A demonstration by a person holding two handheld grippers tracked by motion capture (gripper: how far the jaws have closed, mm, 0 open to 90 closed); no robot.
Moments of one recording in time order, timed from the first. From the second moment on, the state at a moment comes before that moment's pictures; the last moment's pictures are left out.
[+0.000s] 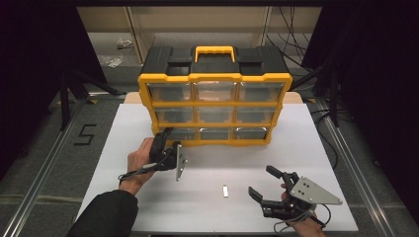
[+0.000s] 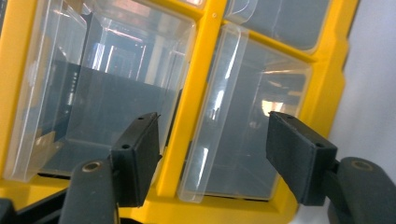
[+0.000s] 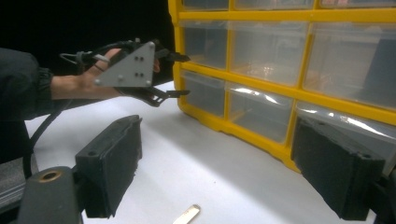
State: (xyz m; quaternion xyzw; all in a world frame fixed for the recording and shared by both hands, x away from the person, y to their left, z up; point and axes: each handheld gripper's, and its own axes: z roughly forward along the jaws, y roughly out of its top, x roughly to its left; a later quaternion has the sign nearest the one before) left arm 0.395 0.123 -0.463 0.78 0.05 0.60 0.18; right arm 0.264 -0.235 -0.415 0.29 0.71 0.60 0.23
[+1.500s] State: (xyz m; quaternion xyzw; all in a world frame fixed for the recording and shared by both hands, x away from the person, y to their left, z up) left arm 0.413 0.123 -0.477 0.75 0.02 0.64 0.14; right arm 0.264 -0.232 -0.416 0.28 0.72 0.60 0.22
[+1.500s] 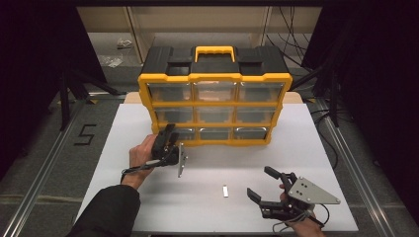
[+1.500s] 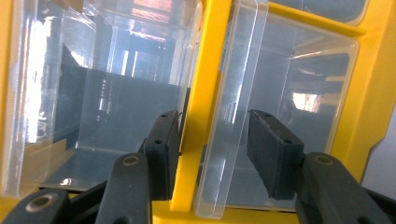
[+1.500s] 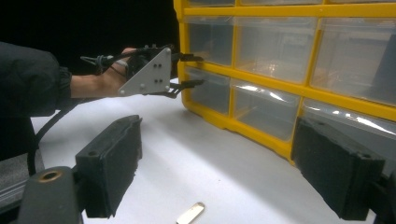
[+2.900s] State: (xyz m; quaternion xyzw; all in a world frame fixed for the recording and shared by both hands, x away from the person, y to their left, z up) left arm 0.412 0.119 -0.483 0.73 -0.01 0.68 0.11; right arm 0.264 -0.232 -0.416 0.28 0.72 0.60 0.22
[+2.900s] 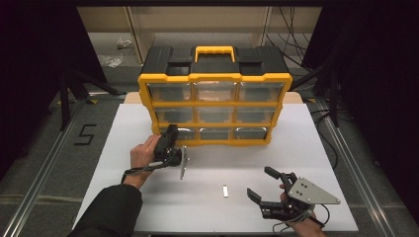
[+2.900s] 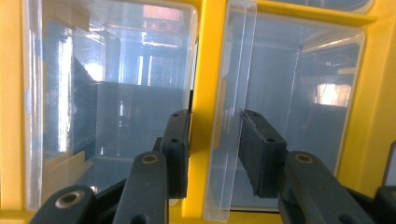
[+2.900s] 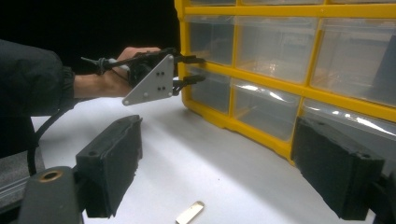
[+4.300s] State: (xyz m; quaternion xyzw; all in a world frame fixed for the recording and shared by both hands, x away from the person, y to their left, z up) left arm 0.401 0.122 -0.481 0.75 -0.05 0.65 0.11; right arm 0.263 -0.233 -0.415 0.28 0.72 0.59 0.22
